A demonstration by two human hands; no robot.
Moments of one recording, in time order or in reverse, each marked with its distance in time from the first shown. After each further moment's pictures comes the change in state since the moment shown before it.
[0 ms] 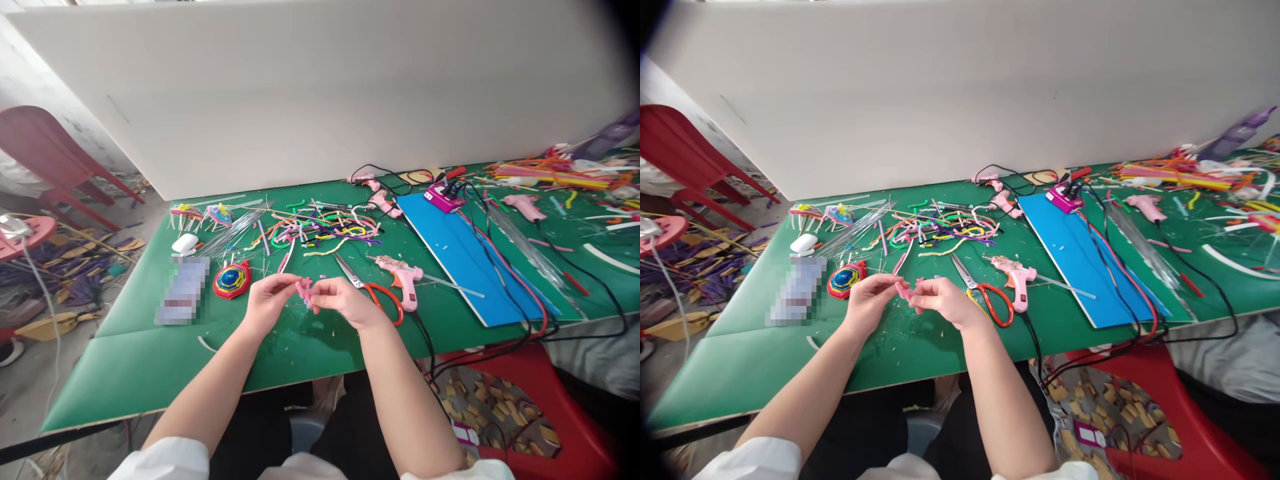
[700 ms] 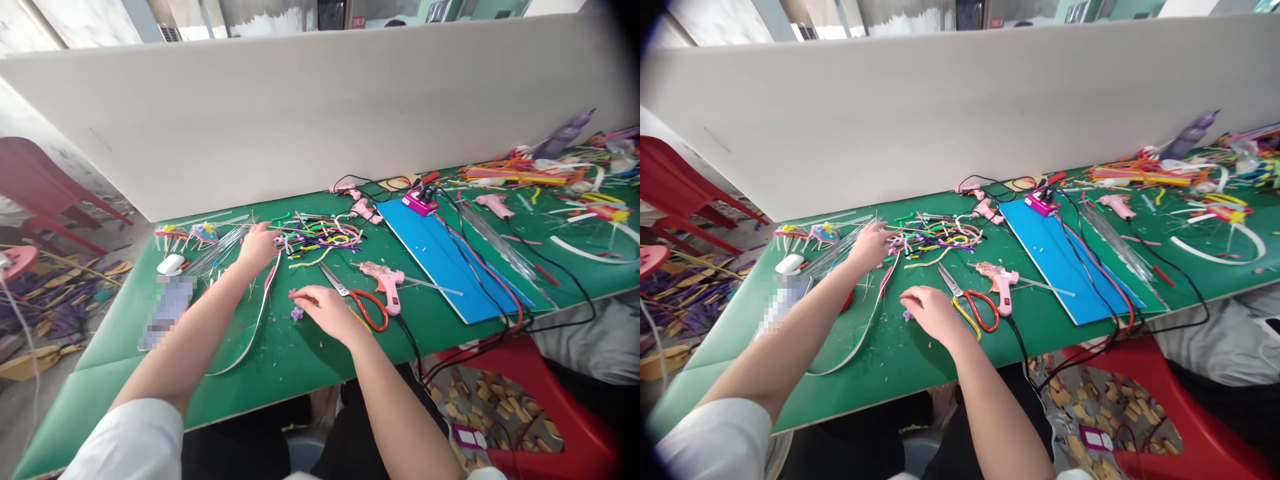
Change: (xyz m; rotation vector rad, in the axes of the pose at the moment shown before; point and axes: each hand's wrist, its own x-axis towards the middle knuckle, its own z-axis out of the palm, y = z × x) left_hand 0.145 0.011 -0.005 1.385 -0.219 0.244; right_hand -0.009 -0.003 0.002 -0.588 0.294 -0.114
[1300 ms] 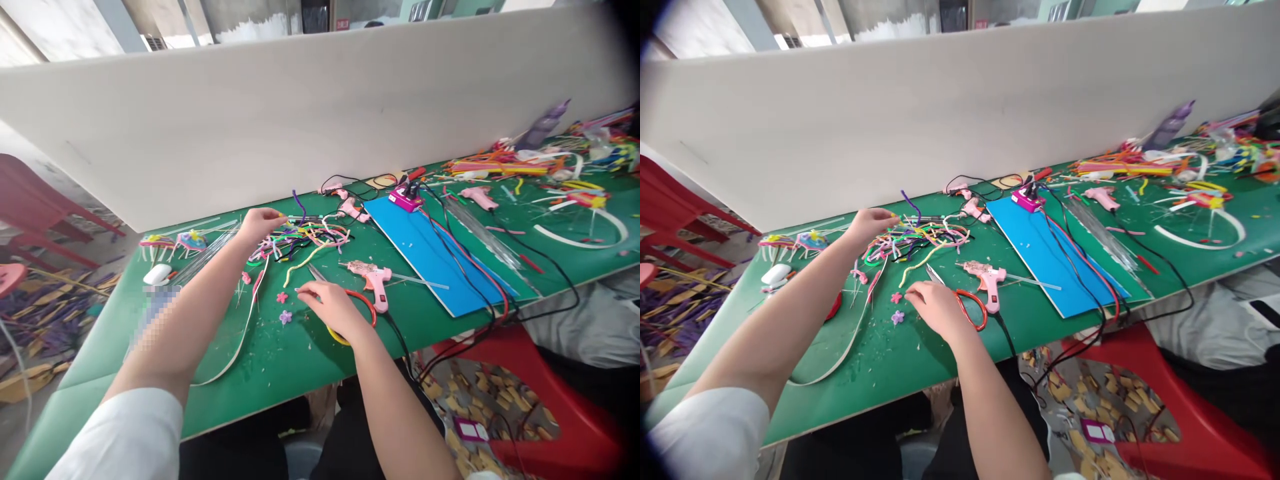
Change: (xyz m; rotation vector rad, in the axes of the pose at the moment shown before) left_hand 0.050 0.031 -0.015 -0.626 0.054 -0.186; right_hand -0.008 0.010 -0.030 -0.204 0.080 -0.023
